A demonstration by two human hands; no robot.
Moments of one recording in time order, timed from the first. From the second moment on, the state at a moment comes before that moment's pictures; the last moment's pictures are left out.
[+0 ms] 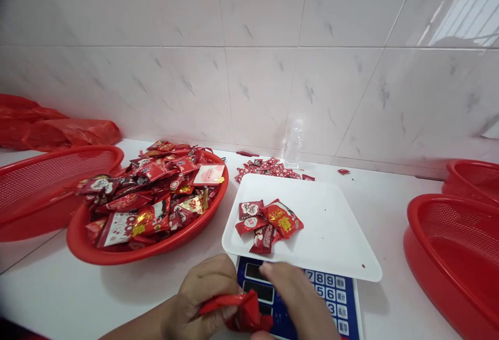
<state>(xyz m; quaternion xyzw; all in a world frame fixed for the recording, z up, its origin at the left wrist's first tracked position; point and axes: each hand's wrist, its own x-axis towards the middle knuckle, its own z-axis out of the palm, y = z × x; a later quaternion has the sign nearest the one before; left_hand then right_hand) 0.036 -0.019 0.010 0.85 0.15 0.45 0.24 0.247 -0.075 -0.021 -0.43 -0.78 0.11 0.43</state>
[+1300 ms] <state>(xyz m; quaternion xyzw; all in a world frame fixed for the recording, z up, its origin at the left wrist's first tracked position) 0.044 -0.017 -0.029 0.87 0.14 0.46 0.11 0.235 0.065 0.009 -0.45 -0.89 -0.07 0.10</state>
